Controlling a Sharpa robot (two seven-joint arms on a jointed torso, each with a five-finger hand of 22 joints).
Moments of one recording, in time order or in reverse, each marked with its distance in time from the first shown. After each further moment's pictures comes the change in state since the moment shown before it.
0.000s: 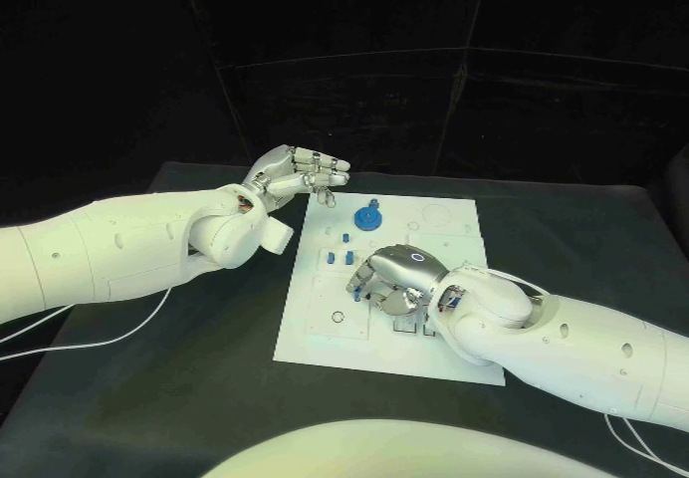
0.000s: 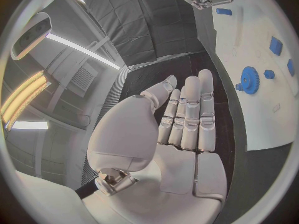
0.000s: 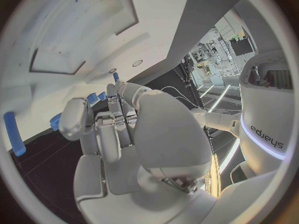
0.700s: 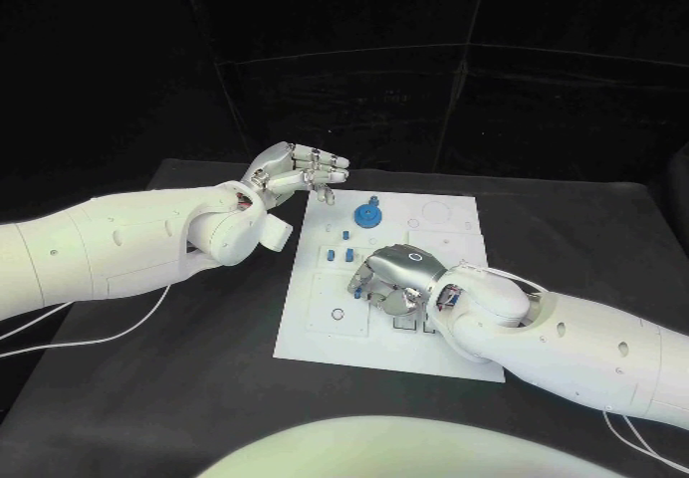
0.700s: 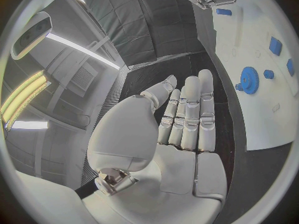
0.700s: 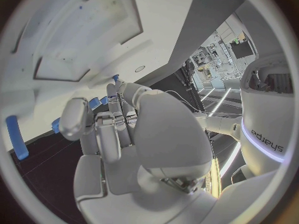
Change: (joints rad) left arm 0.000 -0.003 0.000 0.001 0.000 0.004 -0.001; left_hand 0.000 0.000 0.000 0.000 0.000 0.000 0.000 0.000 0.000 0.000 0.000 0.000 0.000 0.000 0.000 0.000 -0.001 0.000 0.000 0.000 0.000 -0.001; right arm -0.004 0.007 -0.001 -0.009 -0.033 0.028 -0.015; right_hand -0.005 -0.005 0.000 0.000 0.000 0.000 0.000 0.000 -0.001 0.000 0.000 0.000 0.000 0.000 0.000 0.000 0.001 0.000 0.000 0.000 0.000 0.000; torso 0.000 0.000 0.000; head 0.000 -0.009
